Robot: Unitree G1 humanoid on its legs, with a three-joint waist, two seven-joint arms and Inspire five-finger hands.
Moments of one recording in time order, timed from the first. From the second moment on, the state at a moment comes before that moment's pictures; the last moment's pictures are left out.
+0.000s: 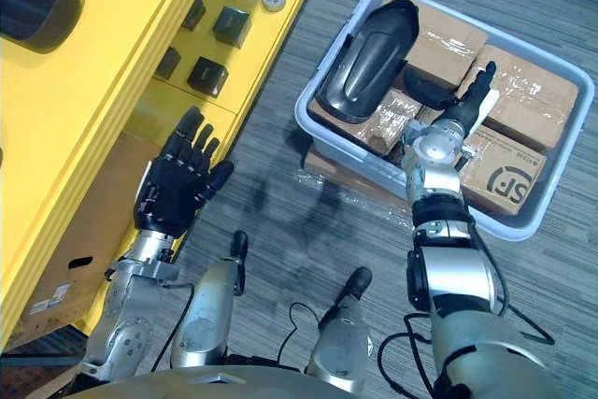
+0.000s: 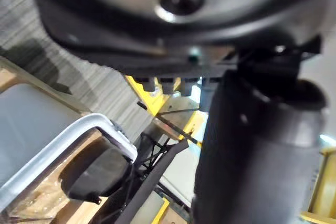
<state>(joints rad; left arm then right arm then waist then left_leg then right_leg) 0.16 0.17 -0.24 -0.20 -0.70 -0.24 -0.14 -0.88 -0.53 -0.03 0.96 0.40 -0.07 -0.53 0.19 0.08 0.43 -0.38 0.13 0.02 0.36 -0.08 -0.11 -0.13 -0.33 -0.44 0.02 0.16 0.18</state>
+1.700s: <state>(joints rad) 0.06 0.21 -0.31 -0.17 -0.70 -0.01 -0.10 -0.91 -0.68 0.14 0.66 -0.23 0.27 -0.38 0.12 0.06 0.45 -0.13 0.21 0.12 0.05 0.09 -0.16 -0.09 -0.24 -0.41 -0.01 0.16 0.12</state>
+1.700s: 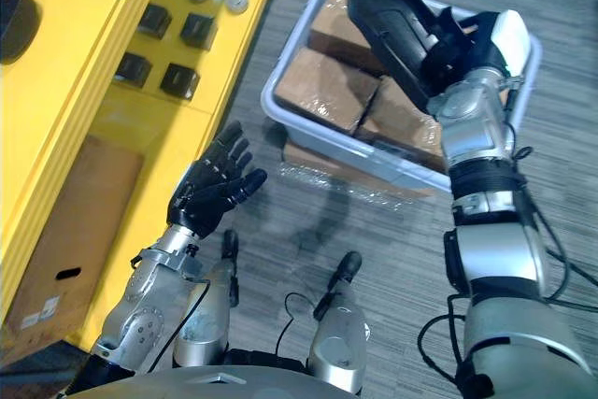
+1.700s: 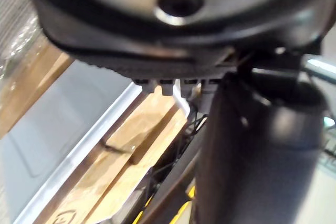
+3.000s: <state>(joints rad) -0.28 0.07 -0.52 0.27 -1.37 0.00 0.15 -0.47 -0.33 0.31 0.43 -0.58 -0.12 -0.36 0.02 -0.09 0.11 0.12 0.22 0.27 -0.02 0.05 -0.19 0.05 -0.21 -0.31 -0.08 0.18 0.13</state>
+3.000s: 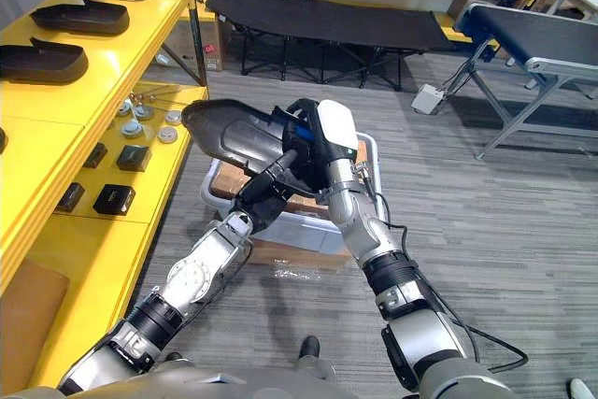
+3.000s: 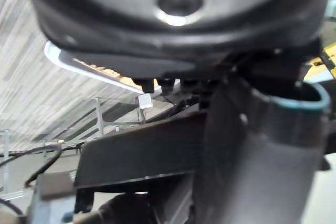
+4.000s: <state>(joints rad) -0.22 -0.02 -0.29 0.26 -0.88 -0.33 0.42 -0.24 -0.14 0.42 0.21 -0.33 -0.23 -0.43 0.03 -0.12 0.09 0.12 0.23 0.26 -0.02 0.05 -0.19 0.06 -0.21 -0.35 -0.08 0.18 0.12</state>
